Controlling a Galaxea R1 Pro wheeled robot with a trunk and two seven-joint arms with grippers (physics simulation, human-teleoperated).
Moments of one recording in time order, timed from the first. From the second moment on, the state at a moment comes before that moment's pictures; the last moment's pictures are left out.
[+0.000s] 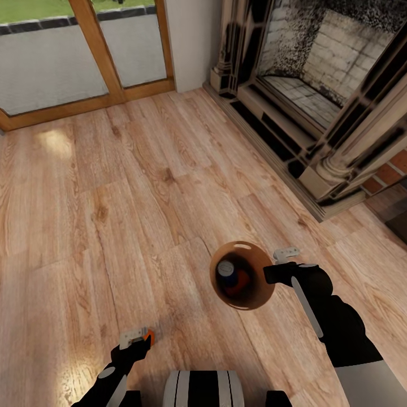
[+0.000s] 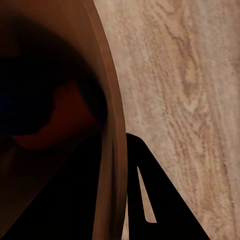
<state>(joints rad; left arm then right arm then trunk) -0.42 -0.04 0.13 -0.52 0.08 -0.08 0.02 -0.58 -0.14 0.15 -1.44 -0.04 1.01 0.08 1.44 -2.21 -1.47</state>
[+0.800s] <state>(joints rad) -0.42 -0.04 0.13 -0.52 0.08 -0.08 0.02 -0.58 -0.14 0.14 -1.52 -0.04 1.01 0.08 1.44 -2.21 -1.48</state>
